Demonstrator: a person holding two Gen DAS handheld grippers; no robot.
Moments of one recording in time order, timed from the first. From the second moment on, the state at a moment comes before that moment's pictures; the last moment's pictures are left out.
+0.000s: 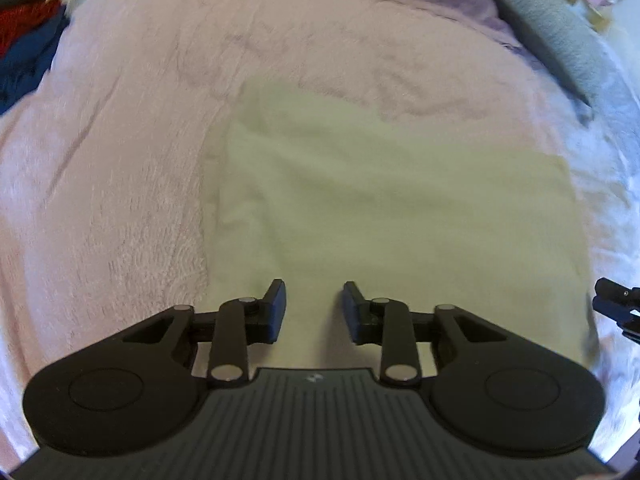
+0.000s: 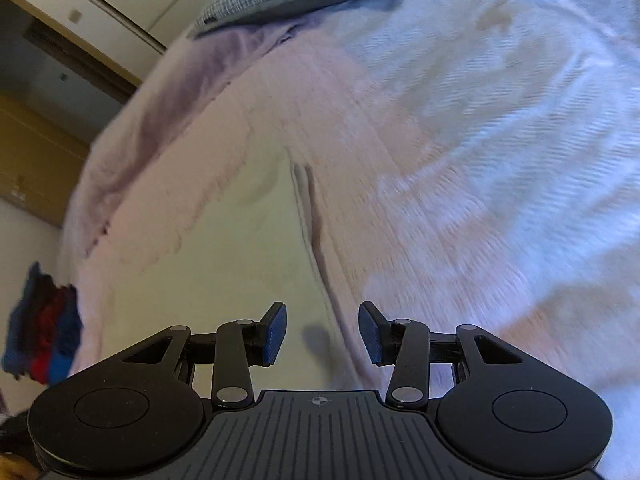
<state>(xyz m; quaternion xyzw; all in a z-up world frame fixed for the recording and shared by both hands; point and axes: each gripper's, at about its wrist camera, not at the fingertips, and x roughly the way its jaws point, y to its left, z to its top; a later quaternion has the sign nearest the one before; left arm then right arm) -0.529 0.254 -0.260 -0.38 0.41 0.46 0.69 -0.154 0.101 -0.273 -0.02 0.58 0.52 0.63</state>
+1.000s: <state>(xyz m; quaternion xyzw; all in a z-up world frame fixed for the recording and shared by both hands) -0.559 0.315 -0.278 -0.48 0.39 0.35 0.71 -0.165 0.176 -0.296 -0.07 0.63 0.52 0.57</state>
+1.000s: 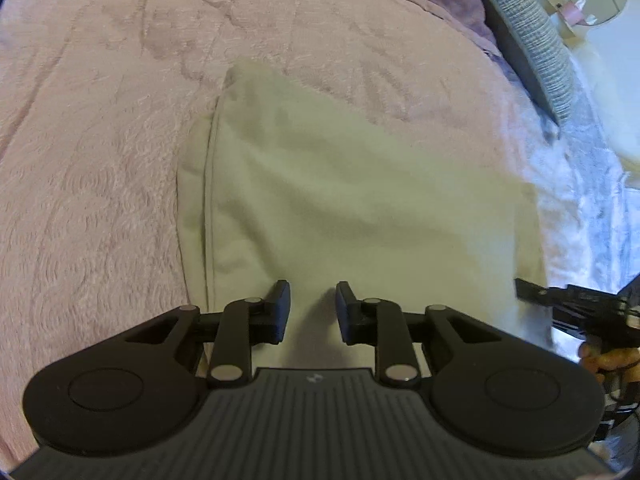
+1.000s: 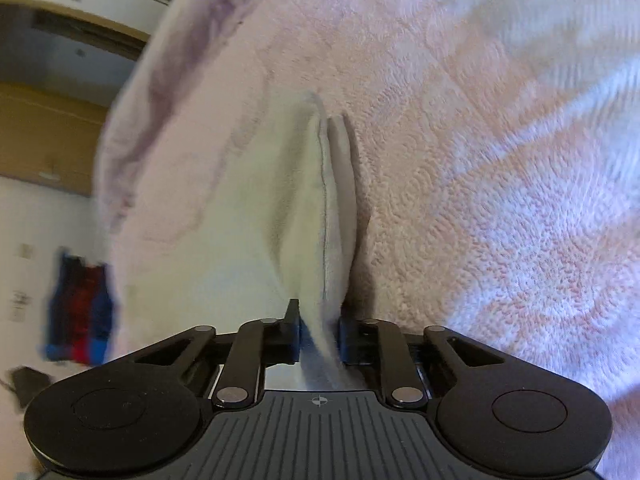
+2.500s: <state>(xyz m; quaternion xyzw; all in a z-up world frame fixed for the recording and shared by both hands) -0.576 0.288 -0.246 -0.53 0.36 0.29 0.72 -0.213 0.098 -0.243 0.04 0.59 0.37 0.72</state>
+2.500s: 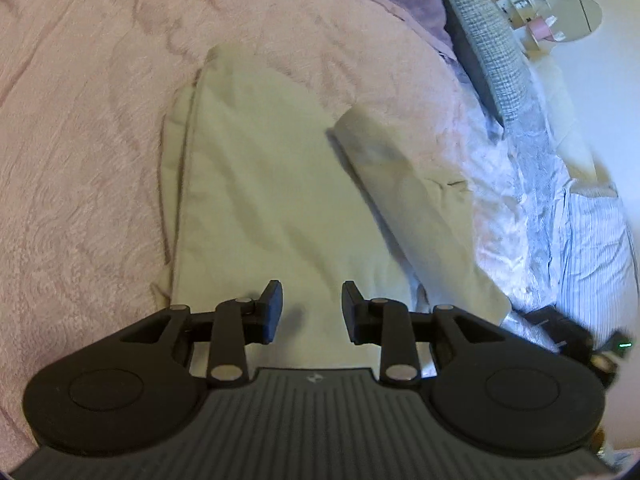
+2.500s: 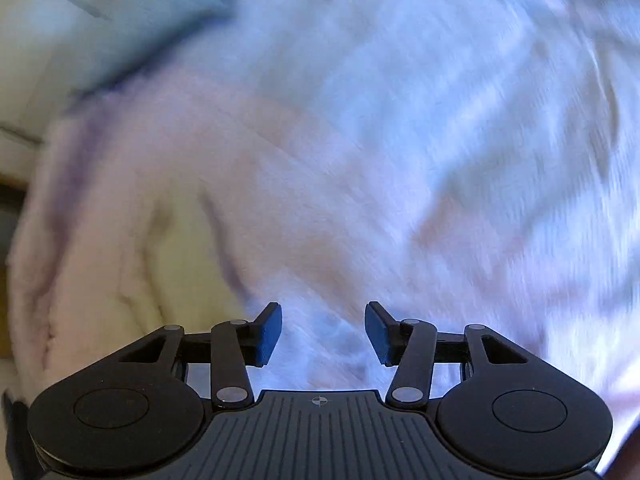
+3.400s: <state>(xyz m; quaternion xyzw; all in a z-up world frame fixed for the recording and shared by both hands) -0.629 0.286 -0.245 -0.52 0.34 0.37 0.69 -0.192 0.115 -0.262 0.02 0.59 0.47 0.65</state>
